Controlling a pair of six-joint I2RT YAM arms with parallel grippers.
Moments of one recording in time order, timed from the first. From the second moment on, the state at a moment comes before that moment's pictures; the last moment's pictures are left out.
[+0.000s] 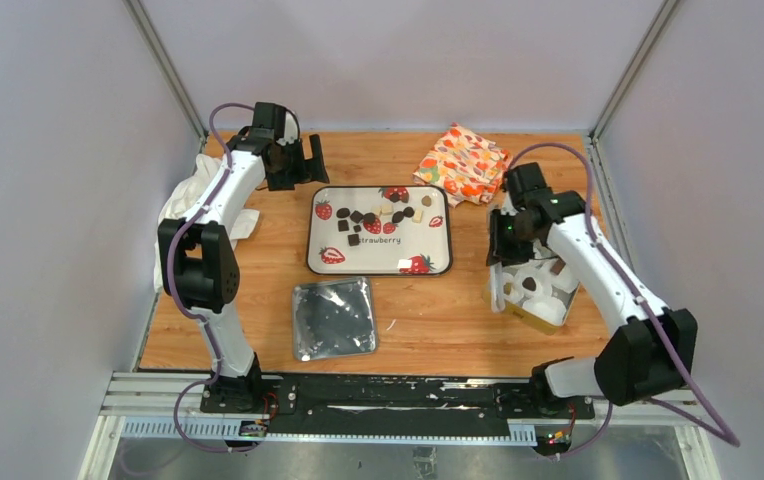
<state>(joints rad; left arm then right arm) -0.13 1.86 1.65 -0.70 0.18 -0.30 0.24 1.31 1.18 -1.02 -0.08 0.30</state>
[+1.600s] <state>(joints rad) -0.11 1.77 1.56 -0.71 0.16 -0.28 0.57 2.14 1.80 -1.11 -0.01 0.45</state>
